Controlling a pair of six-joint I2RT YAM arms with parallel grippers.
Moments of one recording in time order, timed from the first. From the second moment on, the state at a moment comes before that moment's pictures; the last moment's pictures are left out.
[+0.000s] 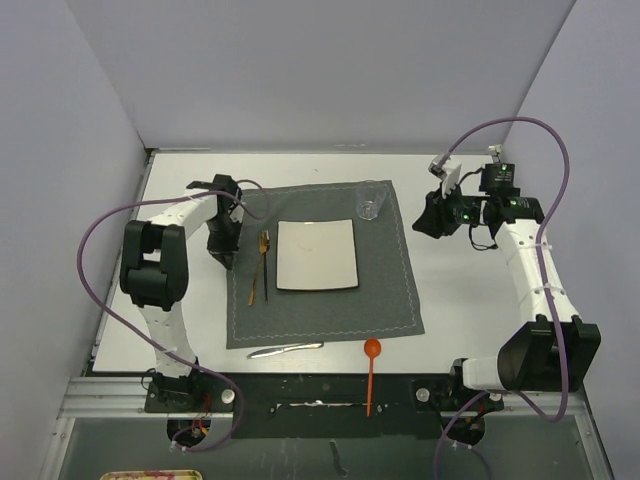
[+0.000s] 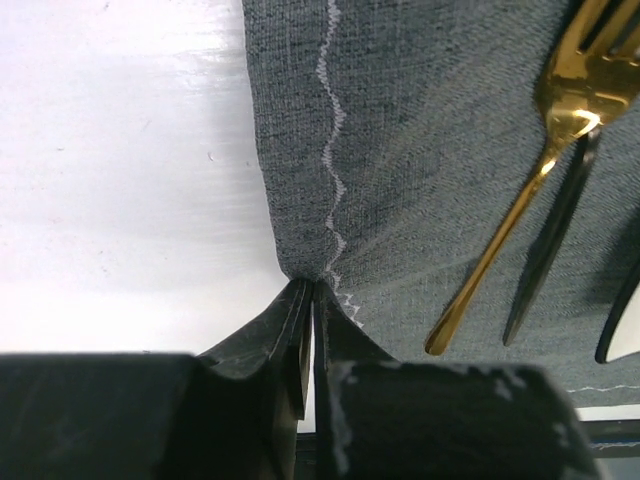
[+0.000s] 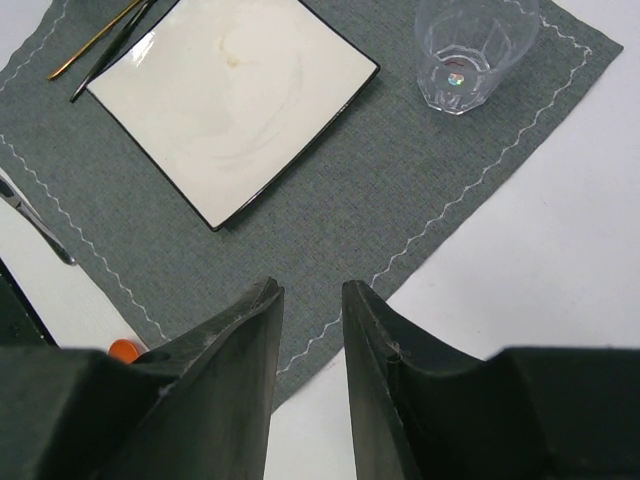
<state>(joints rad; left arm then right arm) -0.18 1.96 1.44 -1.01 -0.01 -0.09 -0.04 1.36 1.28 -0.81 -0.77 -0.51</state>
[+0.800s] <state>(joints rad) -0.14 1.98 1.53 -0.99 0.19 -0.04 -0.01 1.40 1.31 -0.81 -0.73 -0.51</state>
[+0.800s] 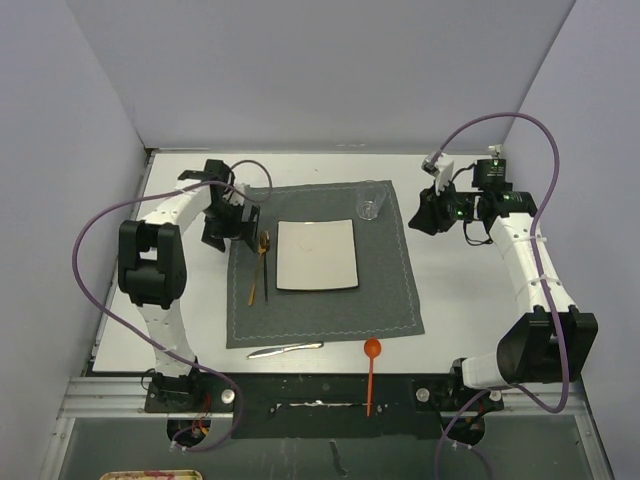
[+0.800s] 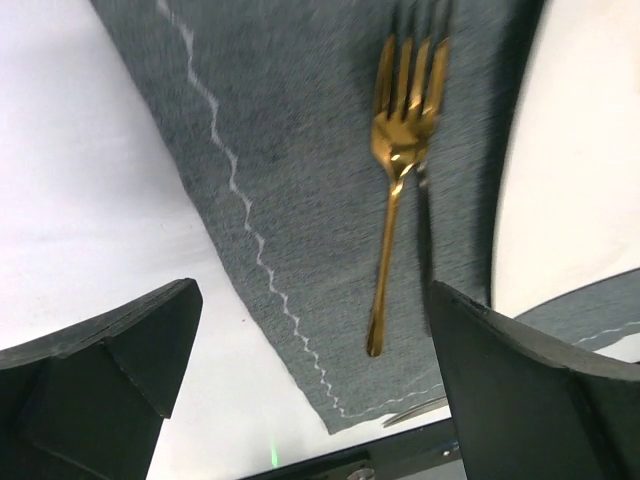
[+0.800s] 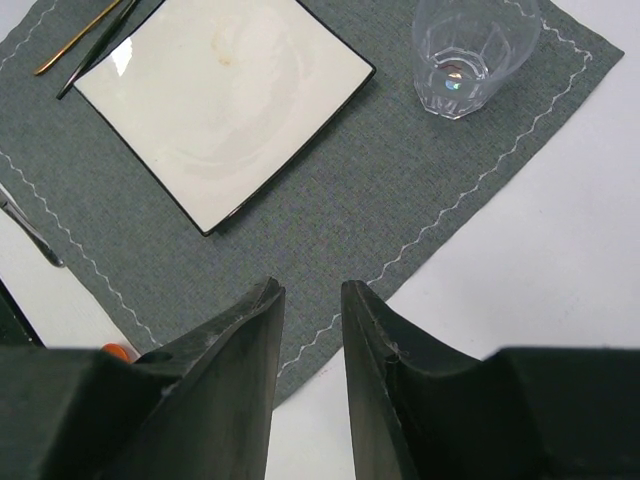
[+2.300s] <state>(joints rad) -0.08 1.99 1.50 -0.31 0.36 0.02 -0.01 1.55 1.46 -0.70 -0.62 -0.42</state>
